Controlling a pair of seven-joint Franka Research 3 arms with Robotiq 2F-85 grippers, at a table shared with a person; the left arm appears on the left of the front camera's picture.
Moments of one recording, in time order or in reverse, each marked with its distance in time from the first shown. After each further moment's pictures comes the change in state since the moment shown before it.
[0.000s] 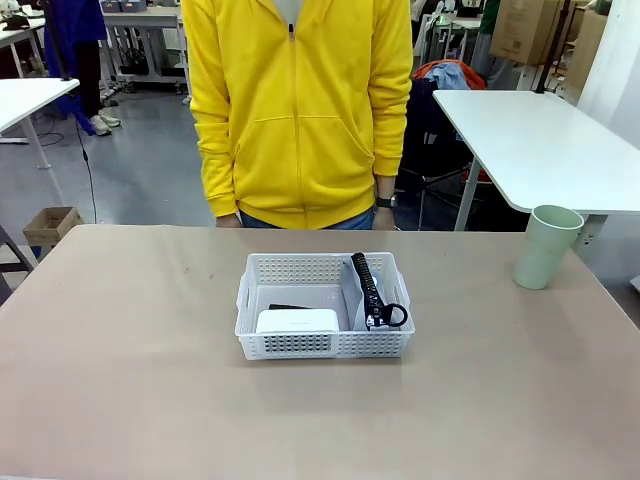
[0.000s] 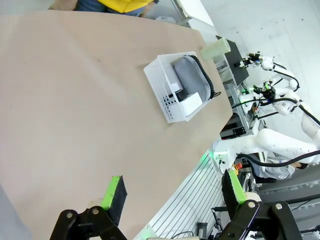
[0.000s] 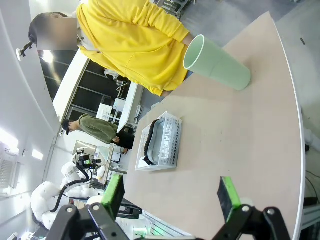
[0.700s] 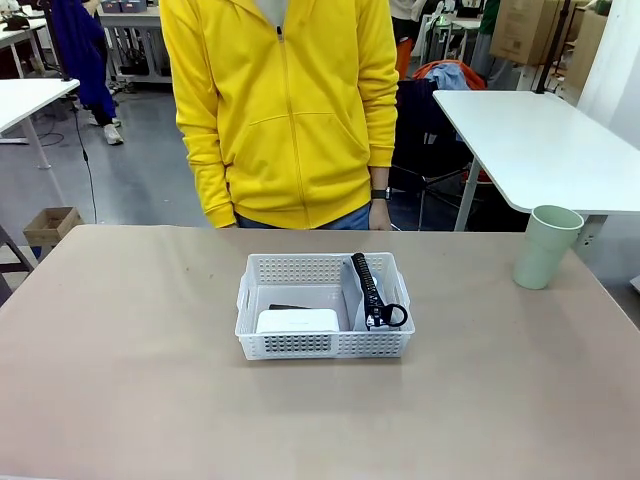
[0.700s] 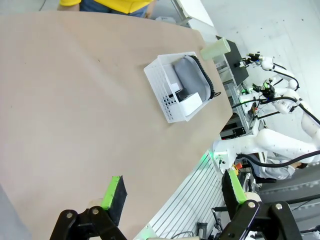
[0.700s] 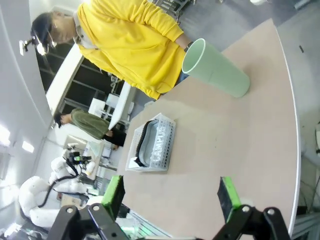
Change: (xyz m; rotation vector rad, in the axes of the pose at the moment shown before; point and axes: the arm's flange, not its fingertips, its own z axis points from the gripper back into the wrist) left arm 0.000 0.000 0.000 0.000 0.000 0.000; right arm 0.014 0.002 -0.021 -0.028 0.018 0.081
